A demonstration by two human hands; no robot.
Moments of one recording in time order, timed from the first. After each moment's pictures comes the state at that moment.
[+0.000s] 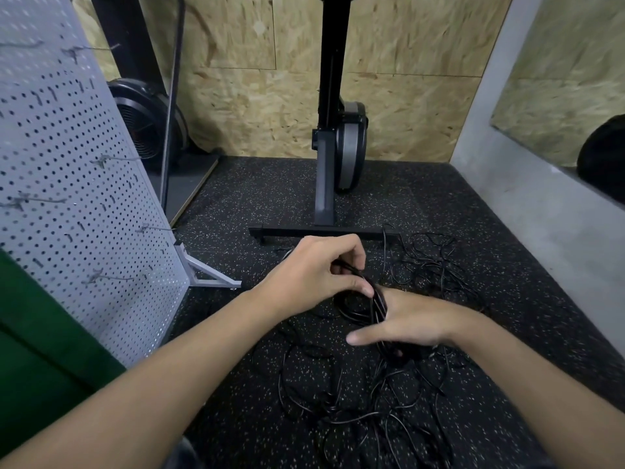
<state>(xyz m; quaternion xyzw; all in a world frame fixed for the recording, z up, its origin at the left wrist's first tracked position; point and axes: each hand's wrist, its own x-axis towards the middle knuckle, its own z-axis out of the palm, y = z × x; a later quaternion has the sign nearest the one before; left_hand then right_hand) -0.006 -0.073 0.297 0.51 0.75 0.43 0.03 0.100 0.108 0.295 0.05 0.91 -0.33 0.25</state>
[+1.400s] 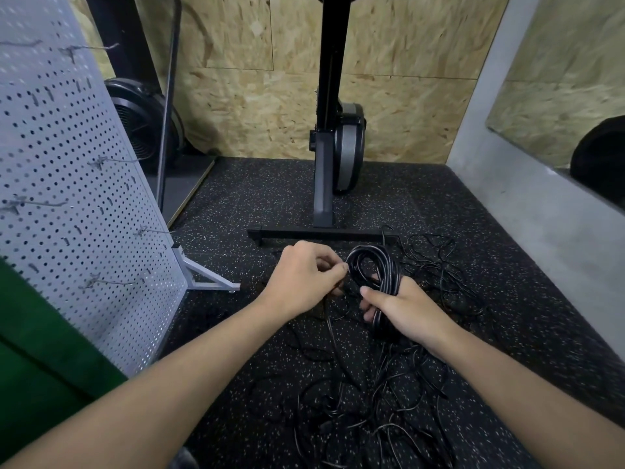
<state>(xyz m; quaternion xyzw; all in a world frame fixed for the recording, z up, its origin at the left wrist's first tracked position) -0.009 -0.077 0.287 0.31 0.83 0.46 0.06 0.089 0.096 0.267 0.20 0.82 -0.53 0.02</state>
